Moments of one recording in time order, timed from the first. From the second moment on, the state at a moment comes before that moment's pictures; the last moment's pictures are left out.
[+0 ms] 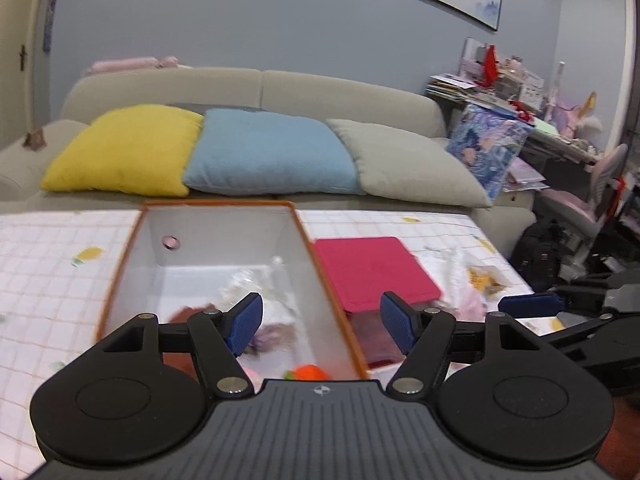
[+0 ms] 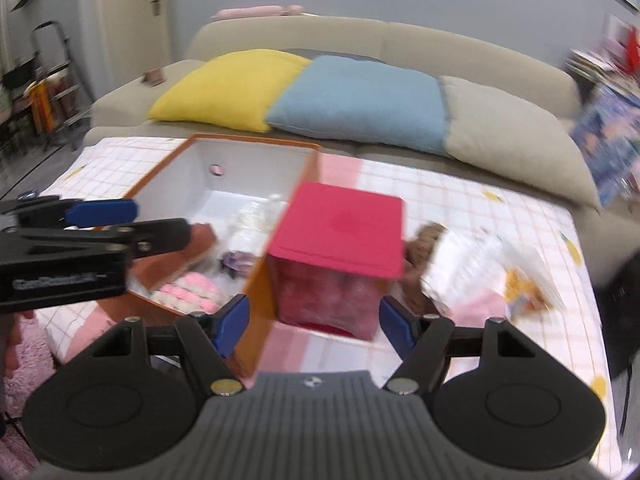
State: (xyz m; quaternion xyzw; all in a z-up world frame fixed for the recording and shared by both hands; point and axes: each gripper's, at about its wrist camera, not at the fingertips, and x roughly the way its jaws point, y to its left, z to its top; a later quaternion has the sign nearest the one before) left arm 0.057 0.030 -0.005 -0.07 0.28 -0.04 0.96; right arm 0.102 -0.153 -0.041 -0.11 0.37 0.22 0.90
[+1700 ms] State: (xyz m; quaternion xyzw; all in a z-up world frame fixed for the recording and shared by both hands) left arm 0.190 -0.184 -0.136 0.20 0.40 -0.19 0.87; right arm 0.192 -0.349 -0.166 0.12 0.51 -0.10 0.85
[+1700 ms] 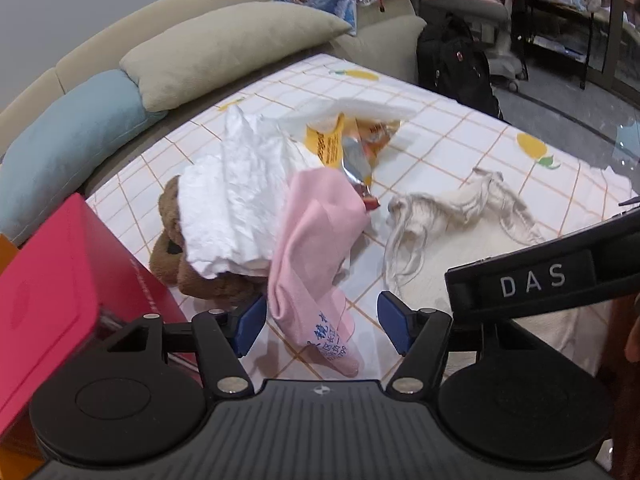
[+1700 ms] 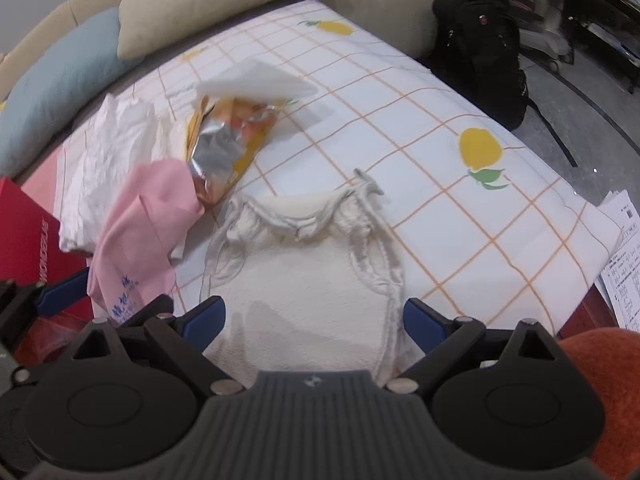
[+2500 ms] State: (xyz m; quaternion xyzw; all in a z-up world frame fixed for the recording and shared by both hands) left arm 0.174 -0.172 -0.144 0.09 0.46 -0.26 0.84; right arm 0.194 -0.341 -0.170 0.18 0.51 0.01 0.84
